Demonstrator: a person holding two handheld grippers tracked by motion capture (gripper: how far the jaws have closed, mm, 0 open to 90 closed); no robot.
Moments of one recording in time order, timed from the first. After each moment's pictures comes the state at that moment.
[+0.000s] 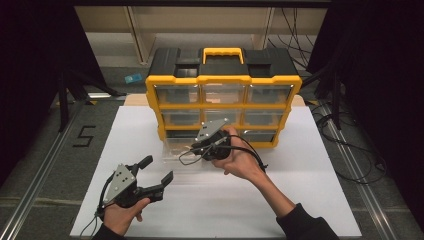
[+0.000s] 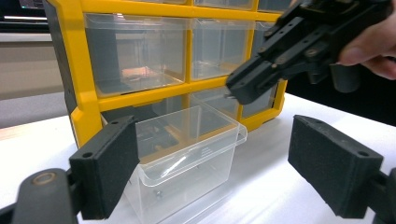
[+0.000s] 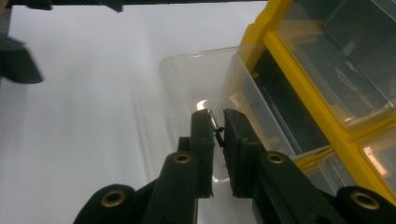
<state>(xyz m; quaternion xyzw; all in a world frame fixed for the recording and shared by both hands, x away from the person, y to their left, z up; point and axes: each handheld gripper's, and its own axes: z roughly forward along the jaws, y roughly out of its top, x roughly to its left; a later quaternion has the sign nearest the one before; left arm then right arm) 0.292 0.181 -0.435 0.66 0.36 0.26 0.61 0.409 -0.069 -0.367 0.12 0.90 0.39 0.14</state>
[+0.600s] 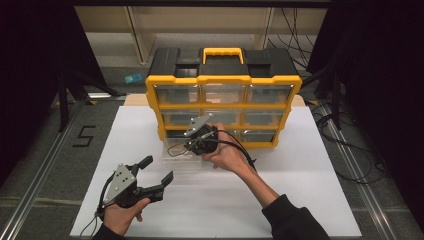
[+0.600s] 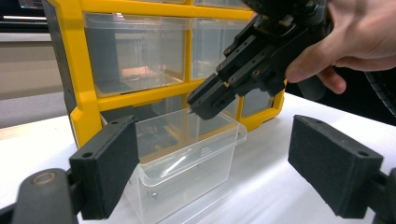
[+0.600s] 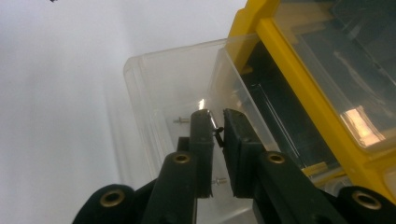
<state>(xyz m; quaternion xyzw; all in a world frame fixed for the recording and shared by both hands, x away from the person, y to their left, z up) 0.292 0.180 -0.435 0.65 0.36 0.26 0.61 0.434 -0.040 -0.383 0.13 0.91 0.36 0.14</state>
